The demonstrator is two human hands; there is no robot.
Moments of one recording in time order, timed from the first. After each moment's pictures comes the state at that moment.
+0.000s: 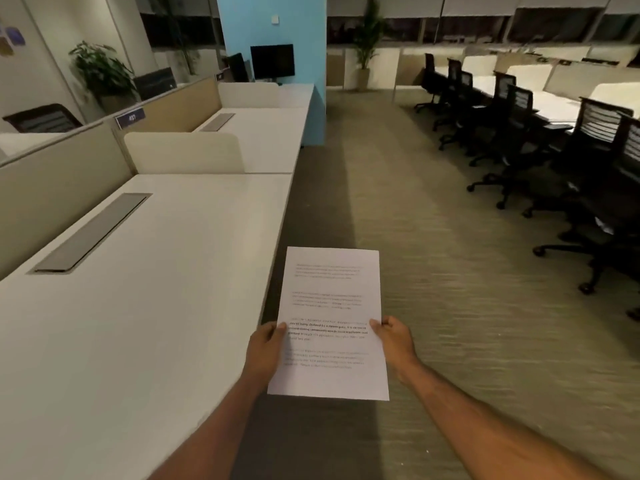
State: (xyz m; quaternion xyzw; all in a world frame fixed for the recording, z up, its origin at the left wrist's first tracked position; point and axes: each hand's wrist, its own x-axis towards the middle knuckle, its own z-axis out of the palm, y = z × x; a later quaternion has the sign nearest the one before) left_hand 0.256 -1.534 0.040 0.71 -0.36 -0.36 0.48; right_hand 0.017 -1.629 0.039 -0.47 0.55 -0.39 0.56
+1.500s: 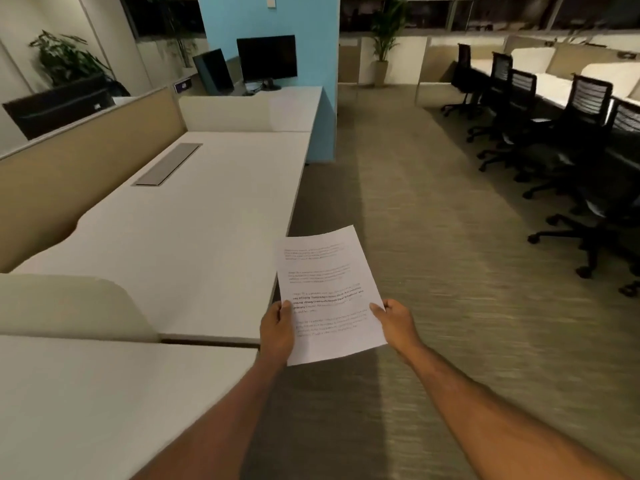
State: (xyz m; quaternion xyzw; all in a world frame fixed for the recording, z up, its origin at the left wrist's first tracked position) left_hand 0.509 -2.467 0.049 0.72 -0.31 -0.31 0.54; right_hand 0.296 -2.560 0.058 -0.55 0.56 -0.33 0.52
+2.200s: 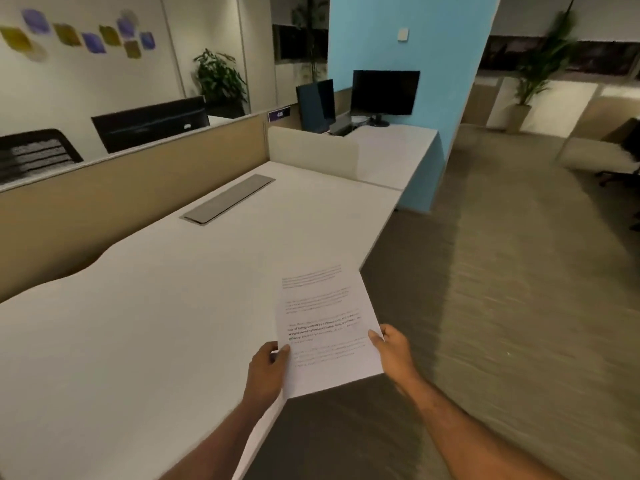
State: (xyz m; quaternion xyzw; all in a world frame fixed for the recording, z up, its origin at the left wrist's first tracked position) left_hand 0.684 -2.797 0.024 0.79 -0.18 -0.24 0.54; right_hand 0.518 -2.983 0.059 -0.65 0.41 -0.22 0.59
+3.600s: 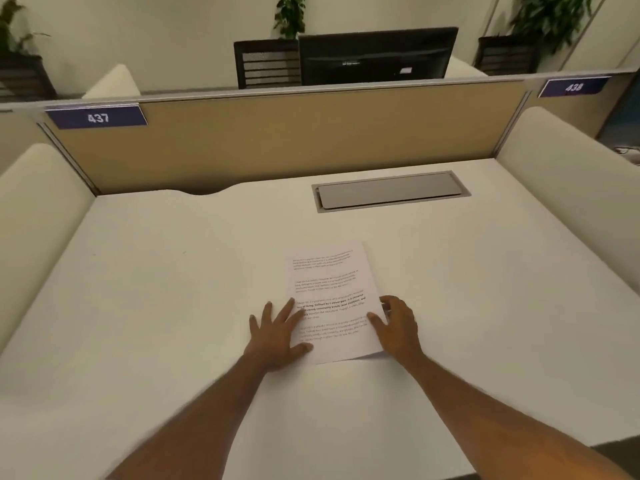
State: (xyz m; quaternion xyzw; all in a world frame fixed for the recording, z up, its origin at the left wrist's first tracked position) left_hand 0.944 -2.986 -0.025 0.98 -0.02 -0.18 0.10; right_hand 0.981 -3.254 -0.010 -0.91 0.06 0.04 0.41
